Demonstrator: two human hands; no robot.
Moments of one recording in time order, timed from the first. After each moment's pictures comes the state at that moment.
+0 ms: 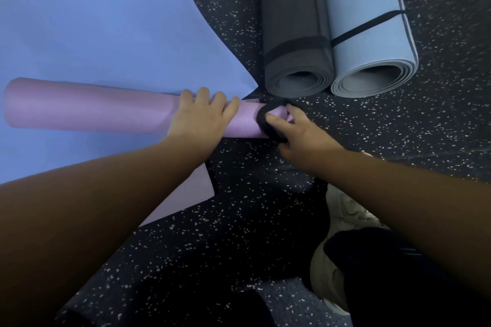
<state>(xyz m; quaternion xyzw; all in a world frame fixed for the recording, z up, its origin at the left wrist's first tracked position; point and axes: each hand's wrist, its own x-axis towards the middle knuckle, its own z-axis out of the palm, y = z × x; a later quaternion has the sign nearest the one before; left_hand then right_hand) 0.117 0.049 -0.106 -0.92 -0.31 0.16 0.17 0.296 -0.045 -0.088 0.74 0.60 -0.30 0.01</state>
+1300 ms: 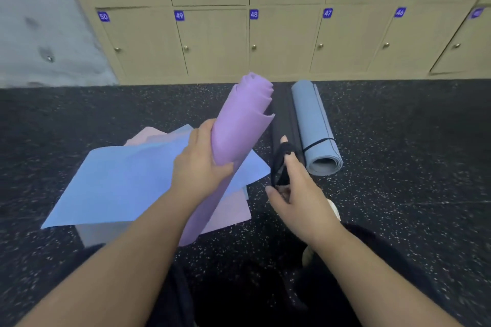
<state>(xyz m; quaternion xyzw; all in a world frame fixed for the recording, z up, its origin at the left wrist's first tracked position) -0.036 -0.146 0.260 -0.79 -0.50 -0.28 -0.20 0.128 -0.271 0.250 0.68 0.61 -0.20 -0.36</state>
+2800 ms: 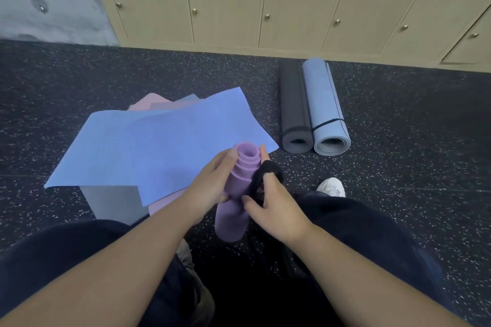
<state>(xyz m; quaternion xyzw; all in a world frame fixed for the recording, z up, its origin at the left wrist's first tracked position) -0.083 -0.194 0.218 -0.54 -0.47 -0.26 -0.65 0.052 -0.265 0.198 0.67 0.61 -0.29 -0.30</state>
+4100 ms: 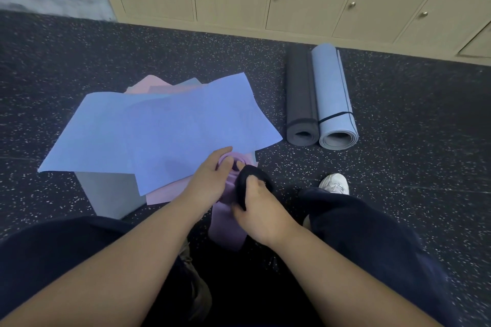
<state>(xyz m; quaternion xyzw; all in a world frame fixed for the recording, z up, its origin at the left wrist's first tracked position) -0.078 -0.170 0.184 -0.53 -0.57 -0.26 -0.58 0.027 -0.241 0.199 0.71 0.61 -0.34 -0.12</state>
